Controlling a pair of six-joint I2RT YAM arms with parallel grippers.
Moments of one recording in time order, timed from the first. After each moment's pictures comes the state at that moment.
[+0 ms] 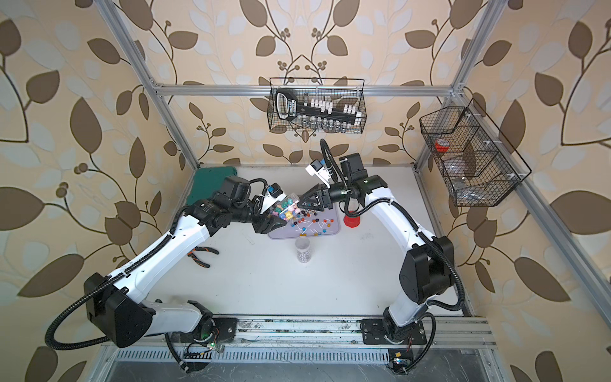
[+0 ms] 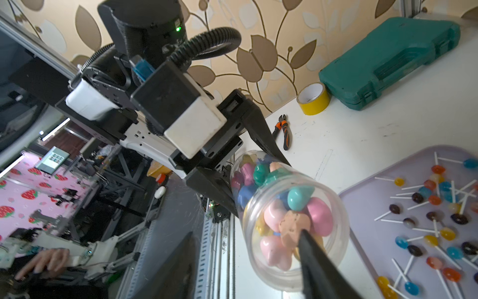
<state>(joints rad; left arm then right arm) -0.48 1.32 1.23 -0.64 0.49 0.36 0.35 1.66 1.51 -0.61 -1.17 -0.04</state>
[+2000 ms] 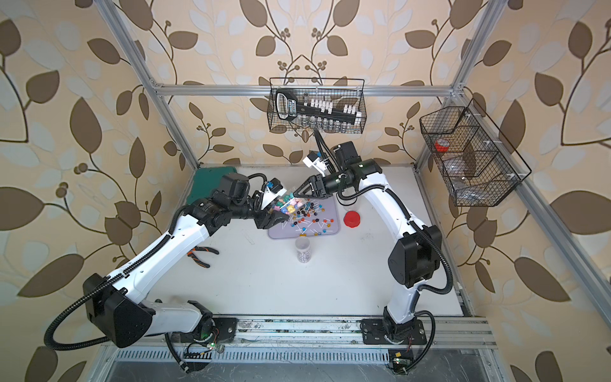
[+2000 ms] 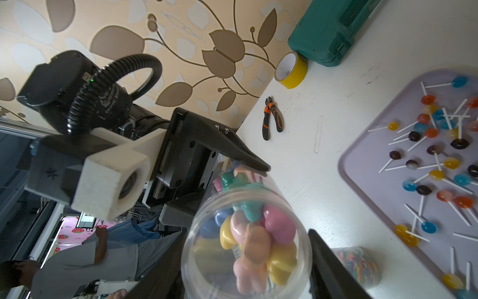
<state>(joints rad) -0.48 1.32 1.25 -0.58 0.50 0.36 0.35 1.81 1.82 -0.93 -1.07 0.13</state>
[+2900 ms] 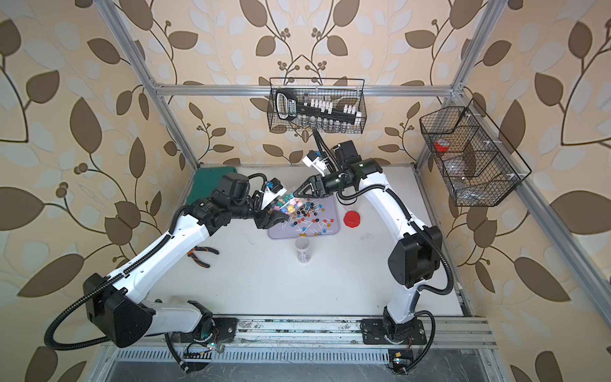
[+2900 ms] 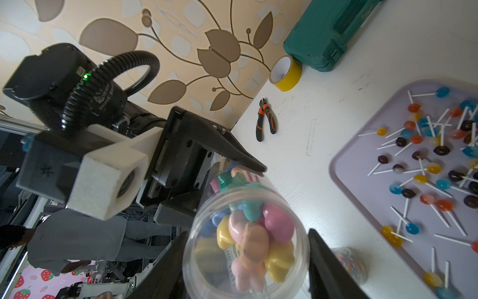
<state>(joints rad) -0.48 1.32 1.25 -0.58 0.49 0.36 0.35 1.81 1.83 -0.94 -1.04 0.09</state>
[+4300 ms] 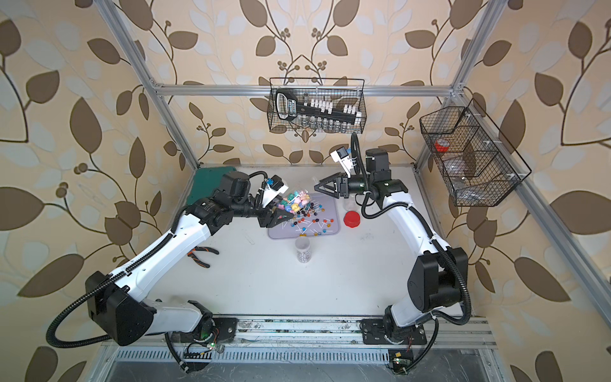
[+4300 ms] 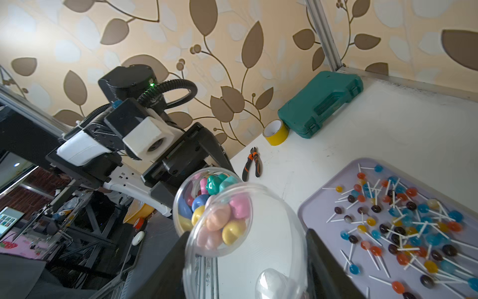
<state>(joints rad) -0.48 1.34 1.25 -0.51 0.60 0.30 0.17 1.56 1.40 -0.34 -1.13 0.19</state>
